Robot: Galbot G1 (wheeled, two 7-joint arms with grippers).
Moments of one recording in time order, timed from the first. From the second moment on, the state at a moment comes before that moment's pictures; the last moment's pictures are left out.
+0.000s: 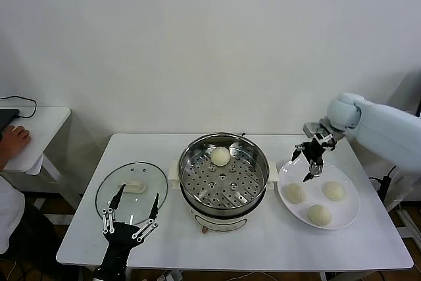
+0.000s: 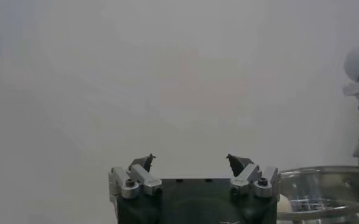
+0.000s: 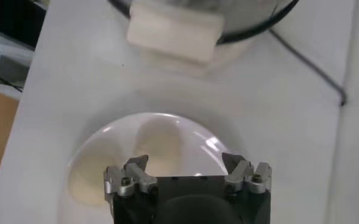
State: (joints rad) left arm 1.78 -1.23 -0.44 -2.14 0.05 -0.44 -0.14; right arm 0.34 0.74 -1.22 1.10 0.23 -0.03 -1.17
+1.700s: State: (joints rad) left arm 1.76 -1.21 -0.43 -2.14 0.05 -0.45 -0.15; right arm 0.62 0.84 -1.33 1.15 0.32 -0.09 -1.28
